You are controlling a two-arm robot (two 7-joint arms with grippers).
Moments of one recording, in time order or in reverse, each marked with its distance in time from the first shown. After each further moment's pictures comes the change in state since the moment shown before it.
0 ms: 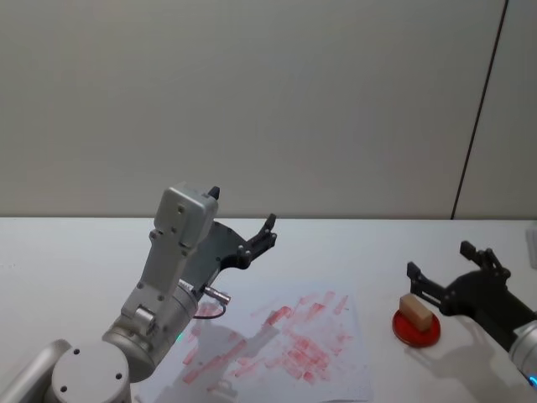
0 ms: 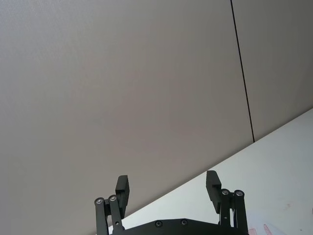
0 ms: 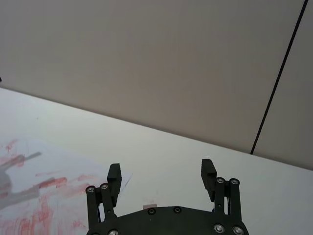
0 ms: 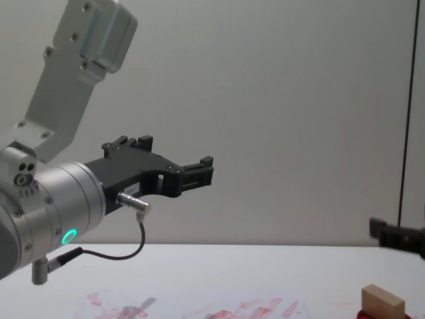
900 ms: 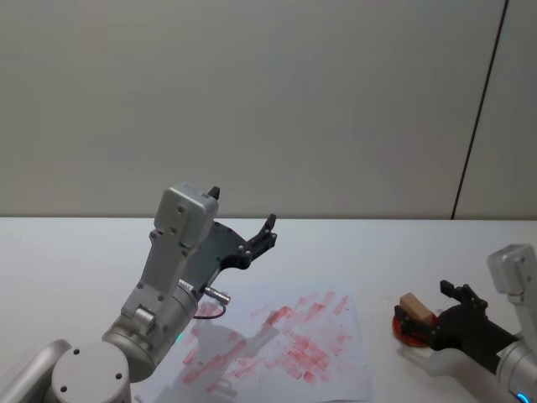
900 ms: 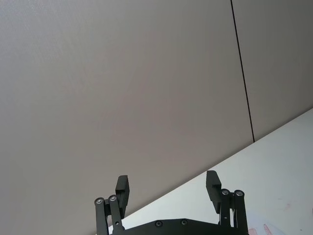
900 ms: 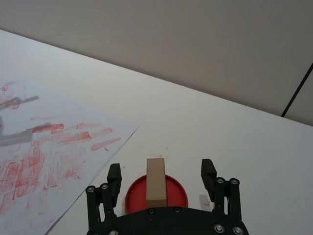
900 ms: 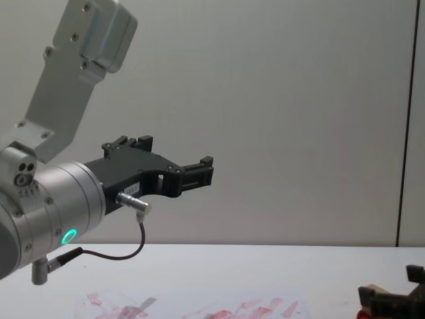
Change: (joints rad) left arm 0.000 0.000 0.000 0.000 0.000 0.000 0.000; right arm 0.075 -0.017 -0.021 0.190 -0.073 0.032 0.143
